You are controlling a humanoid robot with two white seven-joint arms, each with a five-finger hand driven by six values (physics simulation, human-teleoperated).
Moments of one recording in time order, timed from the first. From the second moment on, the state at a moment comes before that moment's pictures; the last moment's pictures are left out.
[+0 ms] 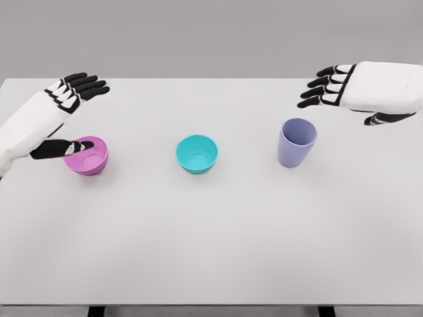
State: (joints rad) left arm -0.12 0.83 -0.18 -1.72 -0.37 -0.61 0.05; right arm -0.86 -1.11 0.66 -1.75 0.21 -0.61 0.61
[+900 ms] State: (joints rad) left arm -0.65 1.16 -0.69 -1.68 0.25 -0.54 -0.61; right arm -0.79 -1.23 0.53 -1.71 0.01 -0.61 0.61
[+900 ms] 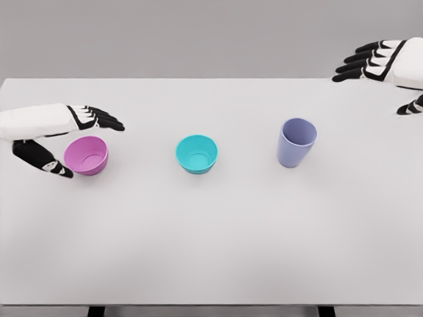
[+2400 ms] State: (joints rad) left arm -0.65 1.05 -0.76 -1.65 -0.13 -0.25 -0.61; right arm -0.79 -1.02 0.53 -1.58 0.01 -0.61 0.61
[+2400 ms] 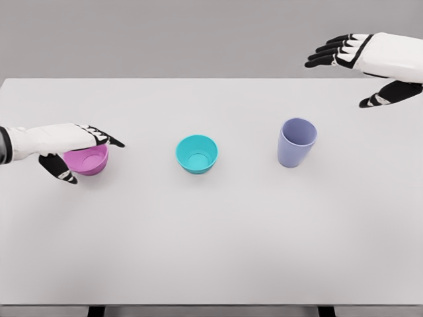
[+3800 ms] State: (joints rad) left arm -0.66 0.96 -0.76 -1.50 -0.22 -0.26 -0.61; right arm -0.79 -1.03 0.53 -1.58 0.01 -0.61 0.61
